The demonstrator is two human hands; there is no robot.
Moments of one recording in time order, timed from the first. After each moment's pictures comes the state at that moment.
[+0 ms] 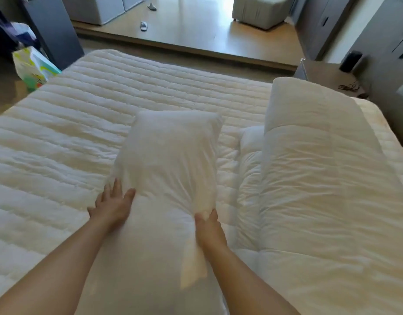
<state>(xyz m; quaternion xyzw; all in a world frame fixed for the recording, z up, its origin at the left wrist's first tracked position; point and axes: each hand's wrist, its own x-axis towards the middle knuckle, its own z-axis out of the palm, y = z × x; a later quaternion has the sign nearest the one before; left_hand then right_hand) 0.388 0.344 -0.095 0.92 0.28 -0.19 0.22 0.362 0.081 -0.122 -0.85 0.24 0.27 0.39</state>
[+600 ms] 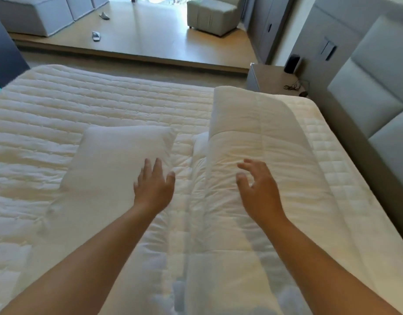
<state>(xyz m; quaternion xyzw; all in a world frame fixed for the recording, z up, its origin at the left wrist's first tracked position) 0.440 0.103 0.008 0.95 0.08 -0.07 0.28 0.381 -0.122 0.070 -0.91 0.03 -0.16 0.38</state>
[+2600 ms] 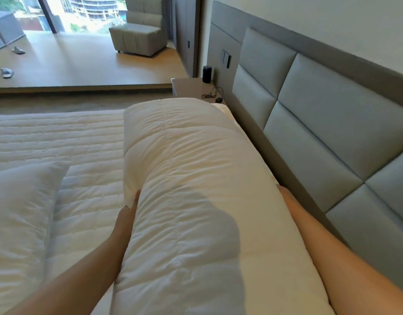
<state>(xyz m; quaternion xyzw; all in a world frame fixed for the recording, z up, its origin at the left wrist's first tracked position) 0.401 -0.203 0.034 0.81 0.20 -0.19 0.52 0.308 -0.537 0.090 -0.77 0.45 0.07 0.44</state>
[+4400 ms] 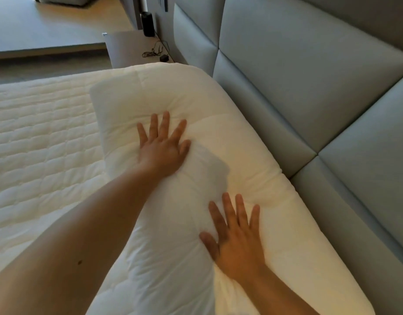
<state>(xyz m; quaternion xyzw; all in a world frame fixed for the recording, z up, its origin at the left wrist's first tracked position) 0.489 -0.533 -0.028 0.95 -0.31 0.00 0.06 0.220 -0.615 -0.068 -0.99 0.16 0.02 0.04</state>
